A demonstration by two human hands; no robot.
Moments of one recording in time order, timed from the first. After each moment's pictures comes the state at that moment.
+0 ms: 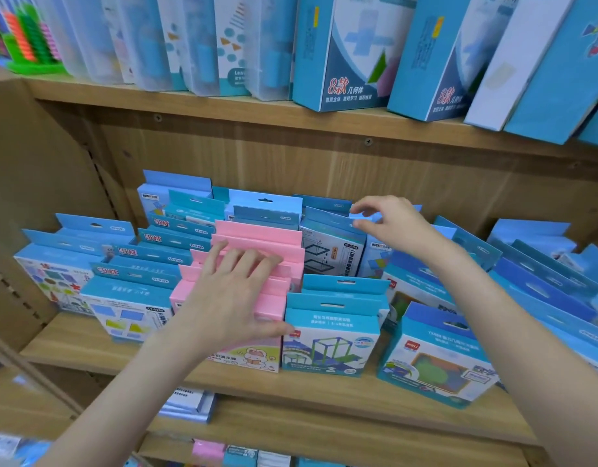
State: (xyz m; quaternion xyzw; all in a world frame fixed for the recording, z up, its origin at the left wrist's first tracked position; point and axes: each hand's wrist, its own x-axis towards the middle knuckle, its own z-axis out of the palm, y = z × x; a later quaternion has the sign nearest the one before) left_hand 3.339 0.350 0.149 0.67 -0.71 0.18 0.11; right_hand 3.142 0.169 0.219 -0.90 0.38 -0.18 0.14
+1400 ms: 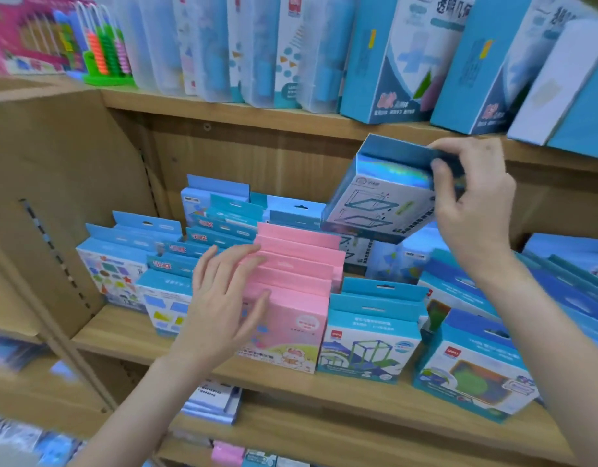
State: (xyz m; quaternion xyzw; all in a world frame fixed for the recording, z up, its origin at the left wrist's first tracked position) left_hand 3.370 0.398 0.135 0.63 -0.65 0.22 0.37; right_hand 3.150 0.243 0.263 -0.78 0.24 -0.57 -0.07
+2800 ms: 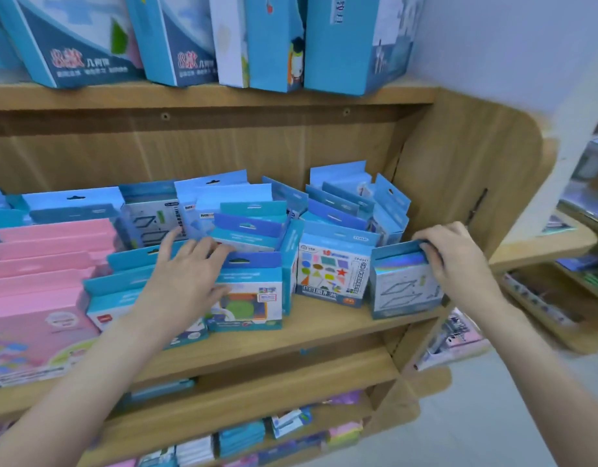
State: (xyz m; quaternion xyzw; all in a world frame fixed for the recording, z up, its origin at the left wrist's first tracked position) left_hand 3.170 0.304 0.157 0.58 -0.78 0.20 0.12; right_hand 2.806 0.252 0.154 -0.79 0.52 -0.32 -0.08
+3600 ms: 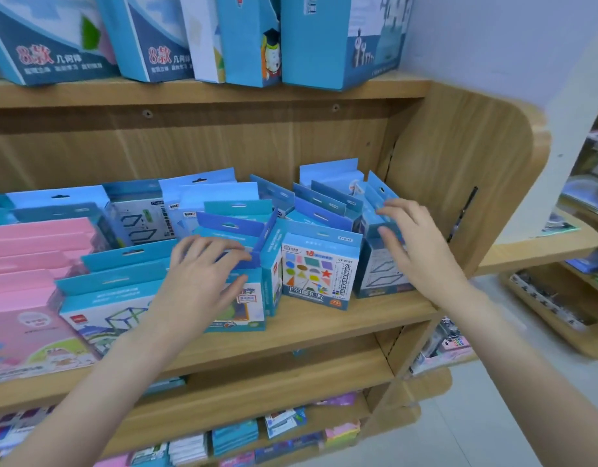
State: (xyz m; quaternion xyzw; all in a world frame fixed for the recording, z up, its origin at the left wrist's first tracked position) left_hand 3.128 0.301 0.151 0.55 -0.79 0.17 0.22; right_hand 2.828 0.240 0.169 -0.80 0.50 -0.33 -0.02
